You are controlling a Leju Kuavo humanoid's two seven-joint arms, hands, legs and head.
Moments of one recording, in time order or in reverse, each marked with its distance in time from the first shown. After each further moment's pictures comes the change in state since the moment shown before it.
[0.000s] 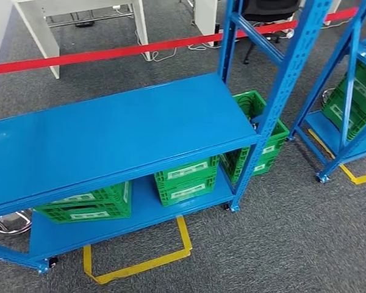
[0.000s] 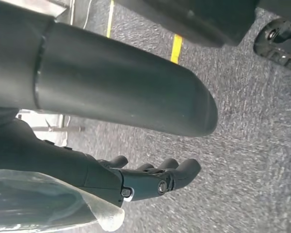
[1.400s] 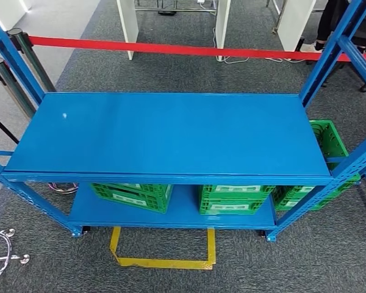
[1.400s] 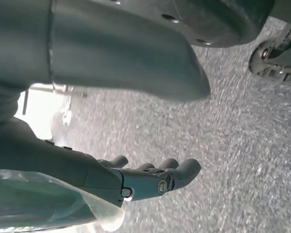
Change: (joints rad) left arm 0.020 0.002 -0.038 -0.007 0.105 -0.009 -0.012; right arm 0.019 -0.013 0.011 -0.009 -0.162 0.010 -0.001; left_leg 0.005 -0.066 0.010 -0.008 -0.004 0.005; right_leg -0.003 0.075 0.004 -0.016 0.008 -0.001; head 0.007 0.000
